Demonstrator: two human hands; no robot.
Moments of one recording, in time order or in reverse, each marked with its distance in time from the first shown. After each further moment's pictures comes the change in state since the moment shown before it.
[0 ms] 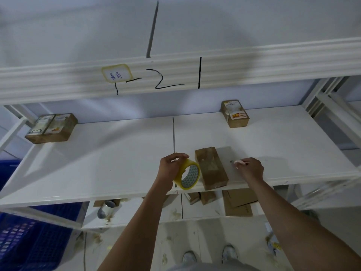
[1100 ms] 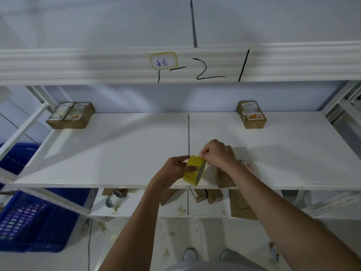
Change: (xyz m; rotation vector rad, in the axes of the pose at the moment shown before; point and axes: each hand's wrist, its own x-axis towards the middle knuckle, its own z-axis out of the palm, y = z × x) left_hand 0.002 -0.019 -0.062 0.114 -0.338 -0.040; right_hand -0.079 -0.153 0.058 -0.283 -0.432 -0.379
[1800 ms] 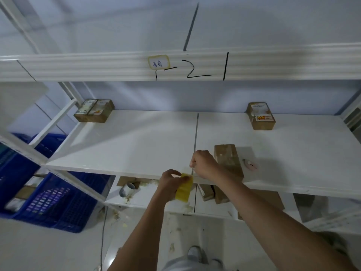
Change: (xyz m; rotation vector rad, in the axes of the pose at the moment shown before) left_hand -0.051 -0.040 0.026 -0.008 0.461 -0.243; right_hand -0.030 0.000 0.040 -0.164 -0.133 -0.278
